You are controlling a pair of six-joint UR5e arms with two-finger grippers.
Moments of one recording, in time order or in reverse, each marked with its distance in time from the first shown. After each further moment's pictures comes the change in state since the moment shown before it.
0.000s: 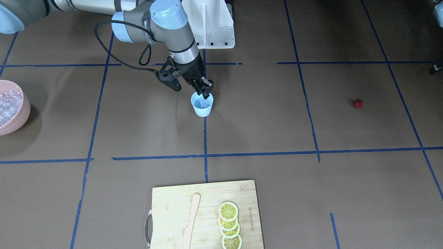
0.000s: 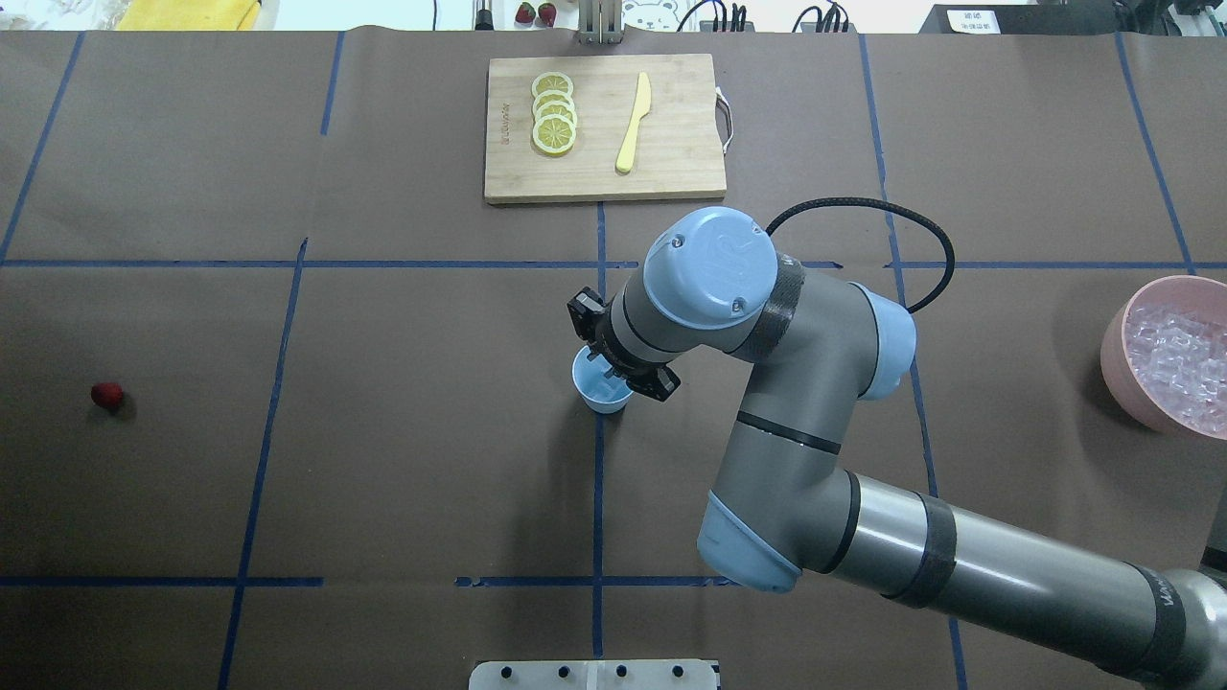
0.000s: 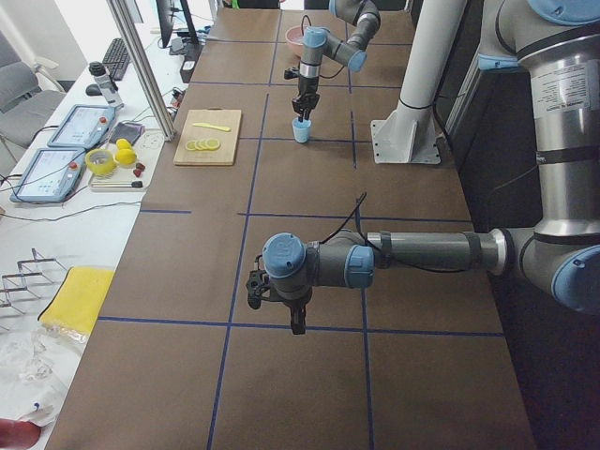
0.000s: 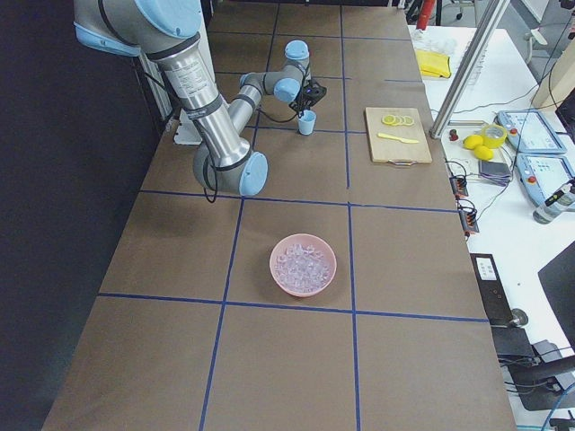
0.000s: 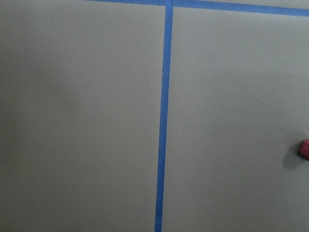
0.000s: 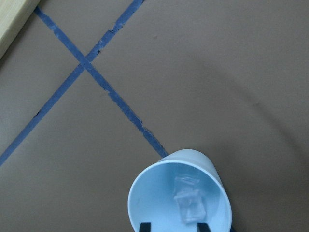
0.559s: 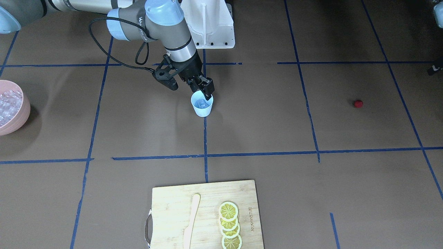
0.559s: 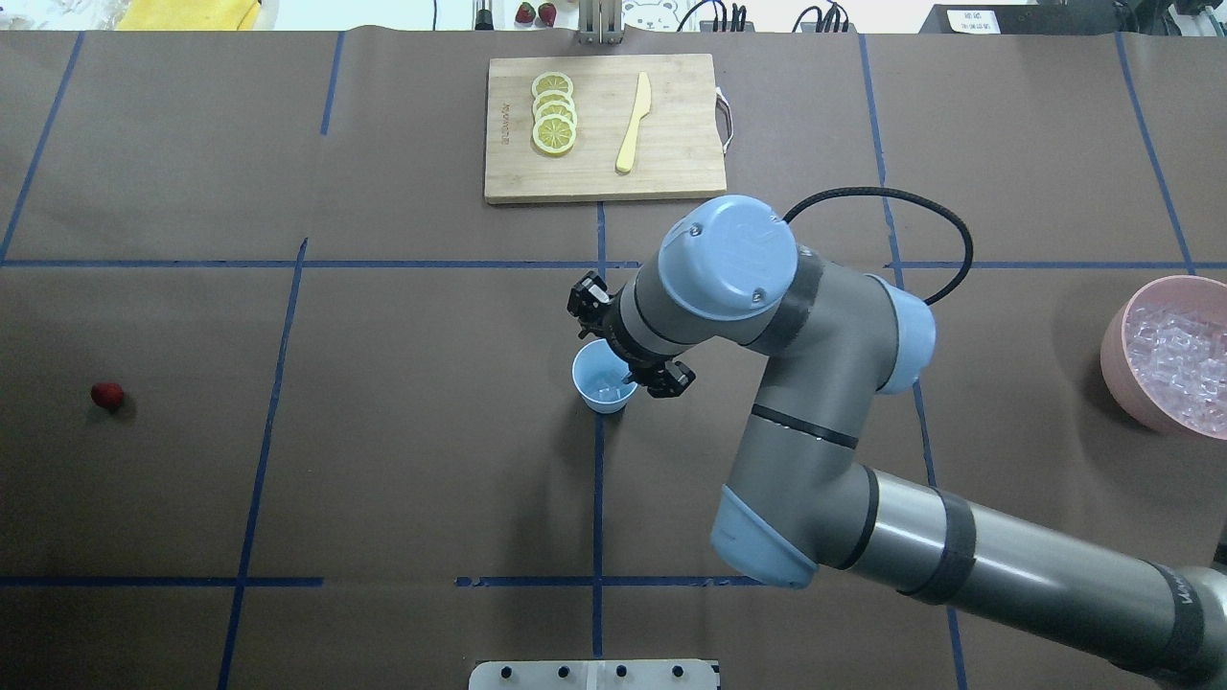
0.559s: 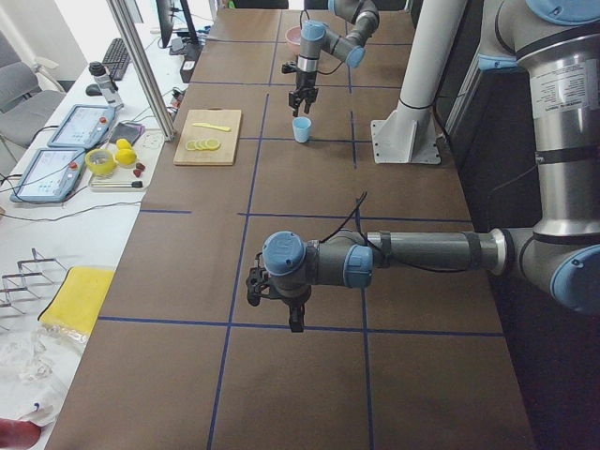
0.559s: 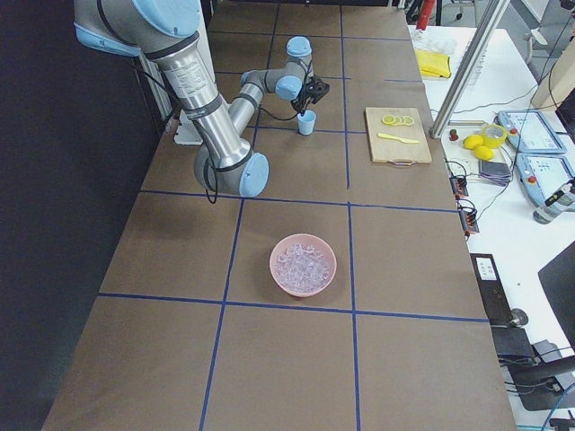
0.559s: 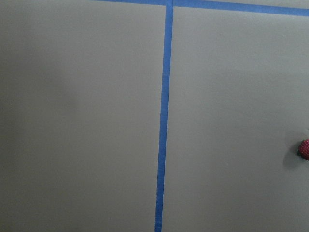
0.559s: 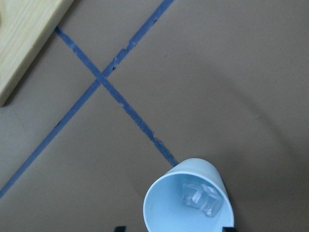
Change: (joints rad) left arm 0.034 0.000 0.000 -0.050 0.000 -0.001; right arm 0.045 -0.037 0.076 -0.008 0.020 -0.007
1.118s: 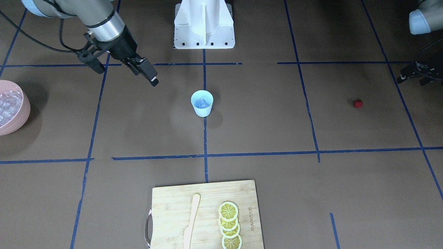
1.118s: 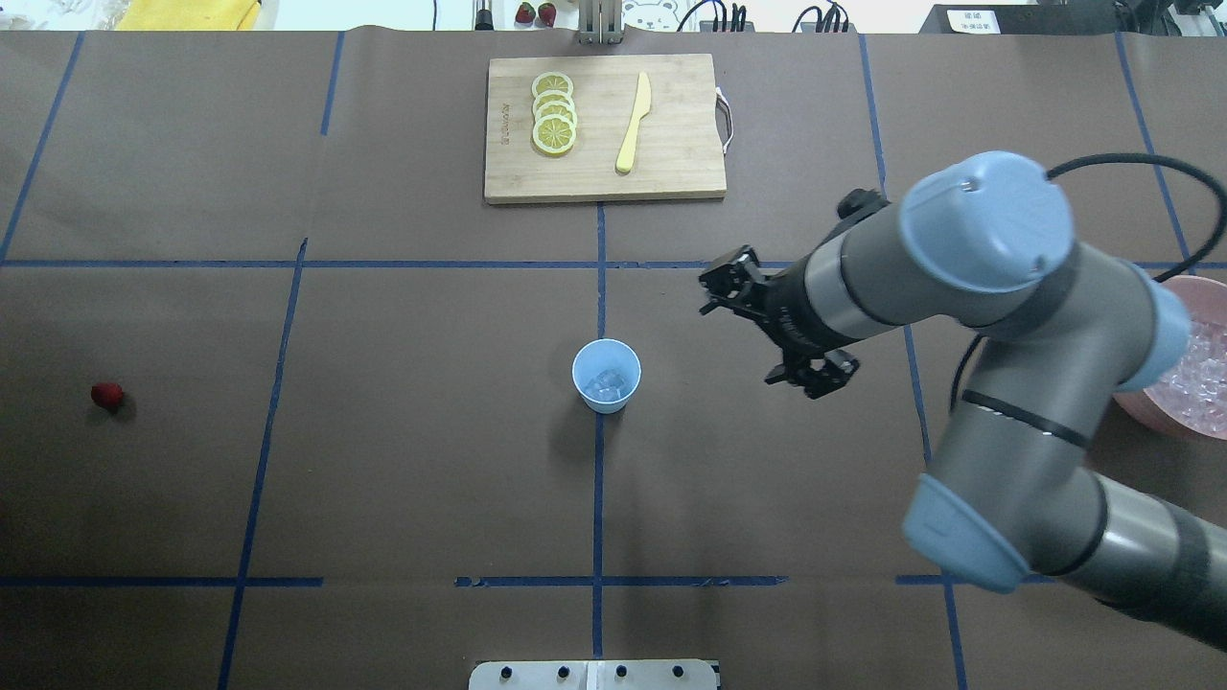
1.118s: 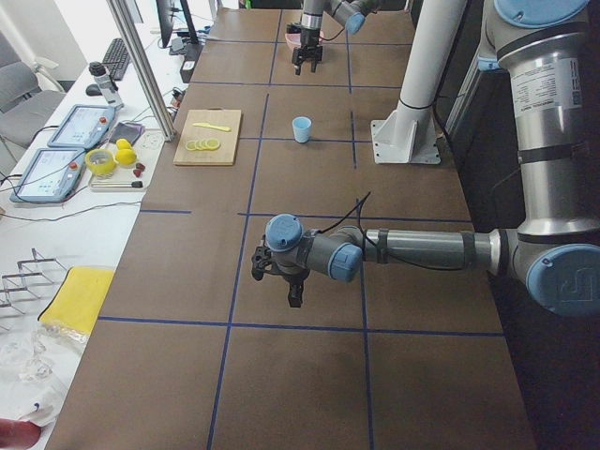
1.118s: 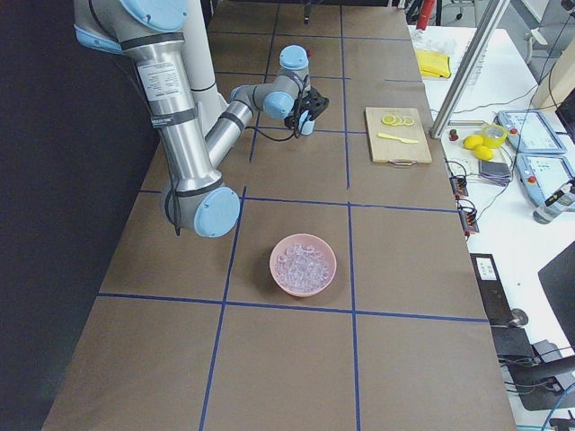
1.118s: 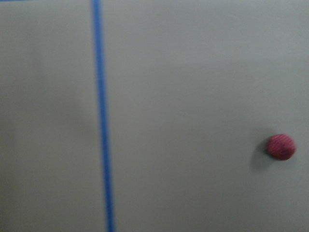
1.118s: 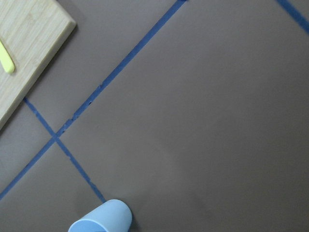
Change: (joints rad) left arm 0.245 -0.004 0.011 -0.287 0.016 -0.328; right arm 0.173 -0.373 0.340 0.000 0.178 -0.127
